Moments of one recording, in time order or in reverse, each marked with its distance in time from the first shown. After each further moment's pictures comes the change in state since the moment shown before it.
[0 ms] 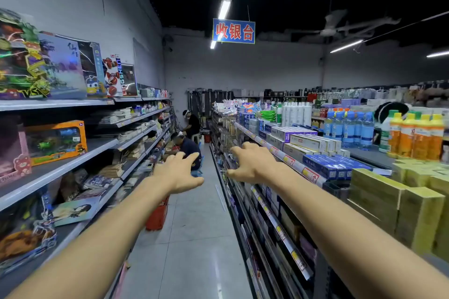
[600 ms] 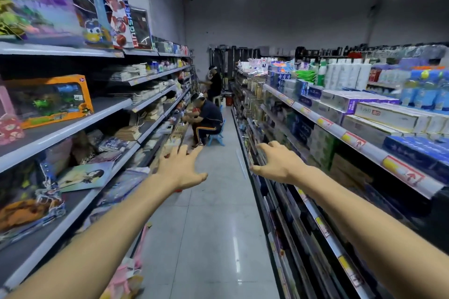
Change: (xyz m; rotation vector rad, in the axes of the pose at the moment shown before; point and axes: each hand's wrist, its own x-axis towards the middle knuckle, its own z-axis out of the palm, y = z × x) left_hand 0.170 -0.117 0.167 0.123 -0.108 -0.130; right_hand 0.188 0.033 0.195 0.224 -0.226 0.071
